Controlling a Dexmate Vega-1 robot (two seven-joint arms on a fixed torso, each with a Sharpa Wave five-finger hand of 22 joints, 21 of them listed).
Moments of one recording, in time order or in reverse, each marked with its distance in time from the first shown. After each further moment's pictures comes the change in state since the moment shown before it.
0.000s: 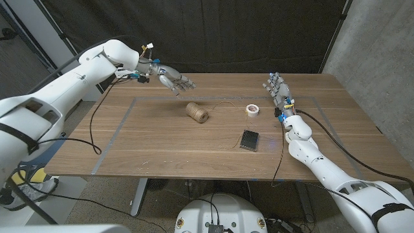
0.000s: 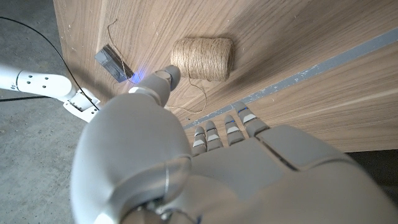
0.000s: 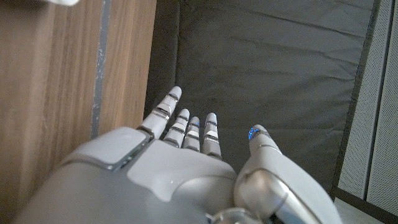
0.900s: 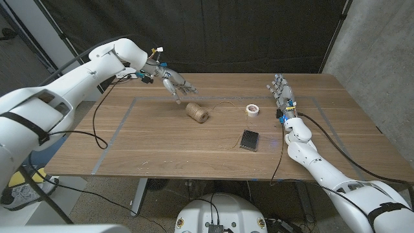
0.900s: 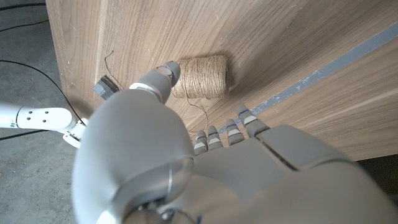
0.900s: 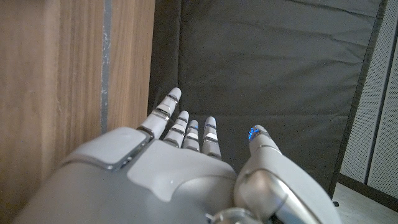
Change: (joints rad) left arm -0.071 -0.061 0.076 0.086 0.099 -0.087 -0.051; left_hand 0.045 -0.011 -0.027 0.010 -0.044 -0.056 0.002 -0.009 0.000 -0.063 0.027 -0.007 0.010 -0.052 0.016 -0.008 0.000 -0.032 0.003 0.000 0.000; right arm 0.006 0.027 0.018 0.054 0.013 0.039 -0.013; right_hand -0.008 0.000 0.000 0.000 0.000 -0.045 -0.009 0.000 0.000 -0.052 0.001 -0.007 0.000 -0.033 0.011 0.000 0.005 -0.018 0.004 0.000 0.000
